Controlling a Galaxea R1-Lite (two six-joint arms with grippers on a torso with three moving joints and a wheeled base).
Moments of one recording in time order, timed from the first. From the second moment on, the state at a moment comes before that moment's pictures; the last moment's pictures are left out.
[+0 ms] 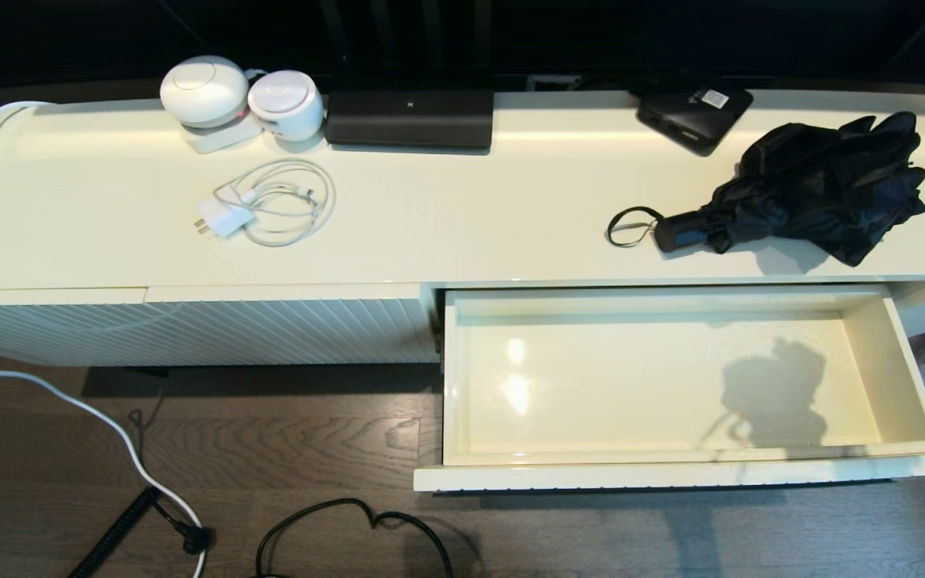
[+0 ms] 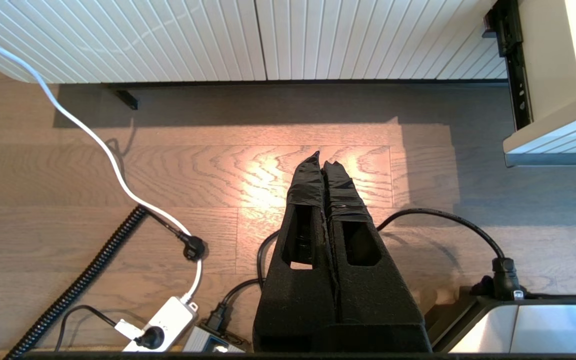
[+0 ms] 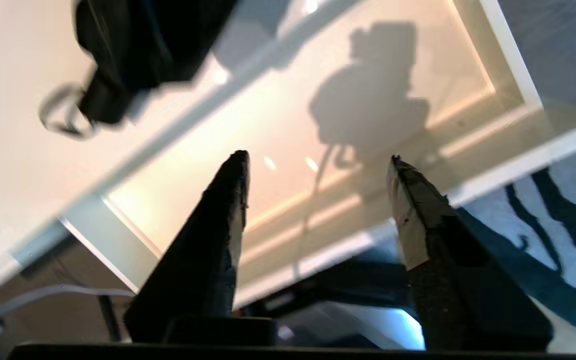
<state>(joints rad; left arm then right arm) 0.00 0.00 0.00 -0.01 0.00 -0.01 0.01 1.29 -1.59 0.92 -0.06 0.66</state>
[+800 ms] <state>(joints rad) 0.00 0.00 0.00 -0.01 0.00 -0.01 -0.01 0.55 -0.84 1.27 0.28 0.11</state>
